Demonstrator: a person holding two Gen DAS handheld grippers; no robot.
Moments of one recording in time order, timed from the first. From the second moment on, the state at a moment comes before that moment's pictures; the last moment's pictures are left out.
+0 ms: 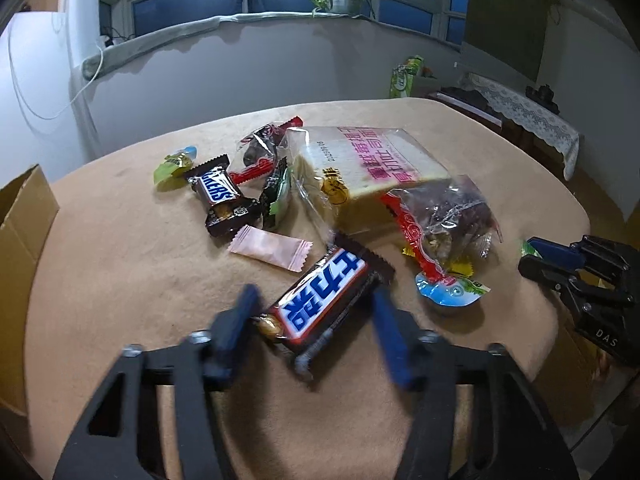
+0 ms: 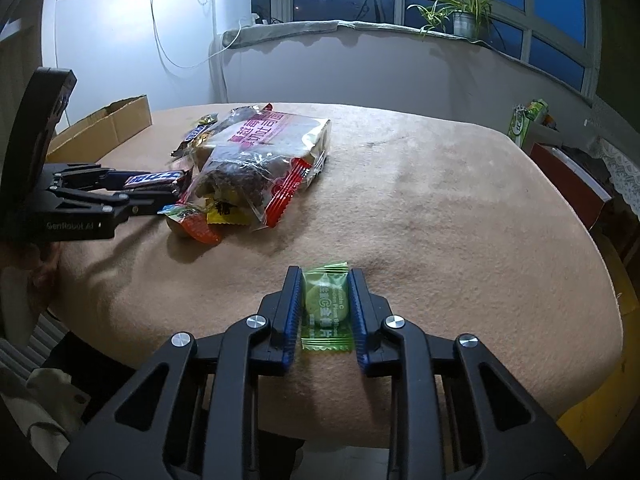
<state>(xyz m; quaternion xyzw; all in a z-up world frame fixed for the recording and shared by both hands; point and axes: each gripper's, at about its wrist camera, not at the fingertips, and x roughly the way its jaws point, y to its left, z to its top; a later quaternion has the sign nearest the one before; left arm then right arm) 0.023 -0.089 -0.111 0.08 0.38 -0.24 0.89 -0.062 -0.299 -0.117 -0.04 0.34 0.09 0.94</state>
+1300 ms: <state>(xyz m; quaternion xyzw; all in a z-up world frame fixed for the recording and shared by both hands) -0.009 0.053 -0.018 -0.02 0.27 -0.14 0.95 -0.026 -0.177 -0.020 -0.05 0.24 0.18 0.95</state>
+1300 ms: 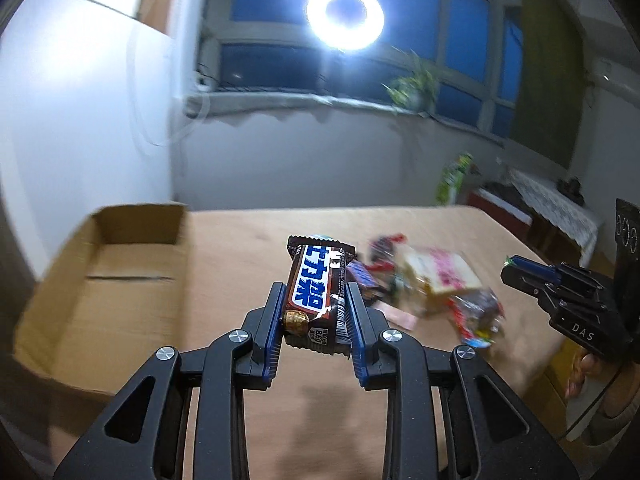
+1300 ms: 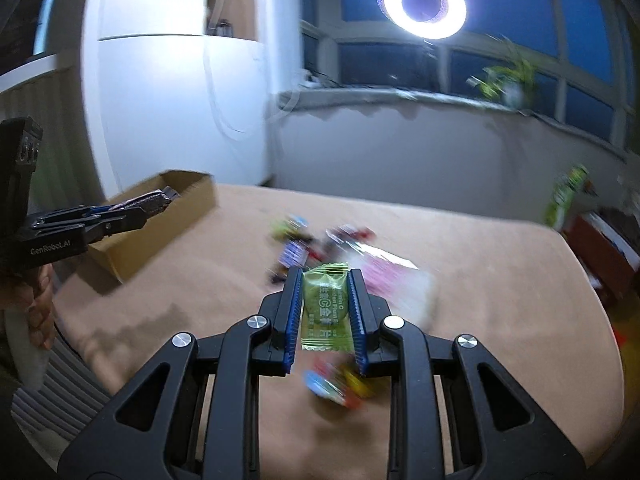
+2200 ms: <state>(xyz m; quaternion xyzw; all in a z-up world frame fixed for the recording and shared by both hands) 0.001 0.221 -0.052 -0.10 0.28 0.01 0.95 0.051 0.111 -0.042 -0.16 0.25 0.39 0.87</state>
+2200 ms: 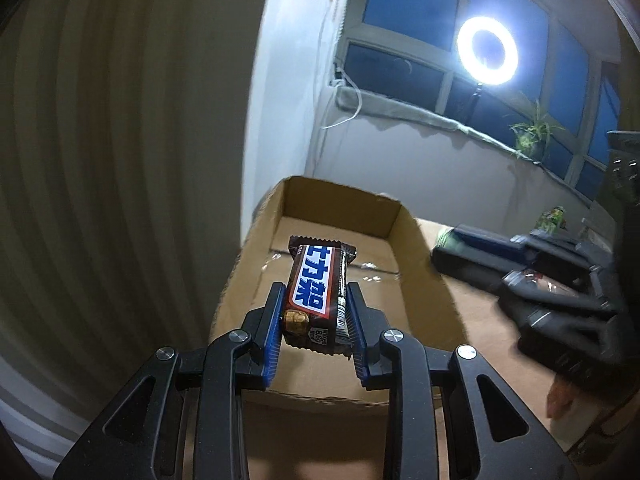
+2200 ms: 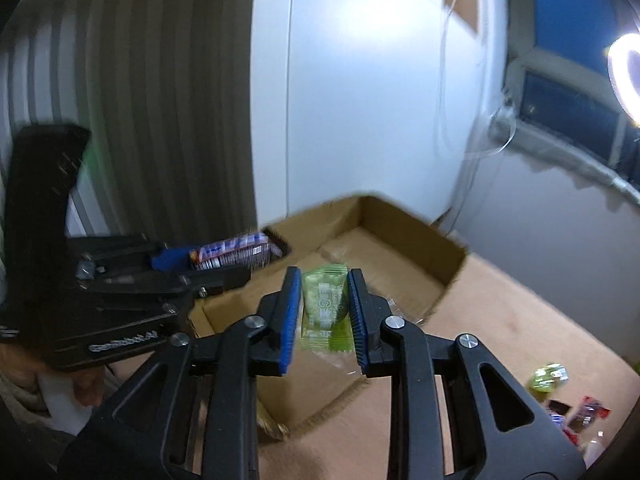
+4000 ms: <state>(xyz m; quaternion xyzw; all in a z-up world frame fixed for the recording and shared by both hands) -0.028 0.011 -0.045 -0.01 0.34 -0.09 0.93 -0.071 -0.239 -0.071 0.01 0.29 0.06 0.96</state>
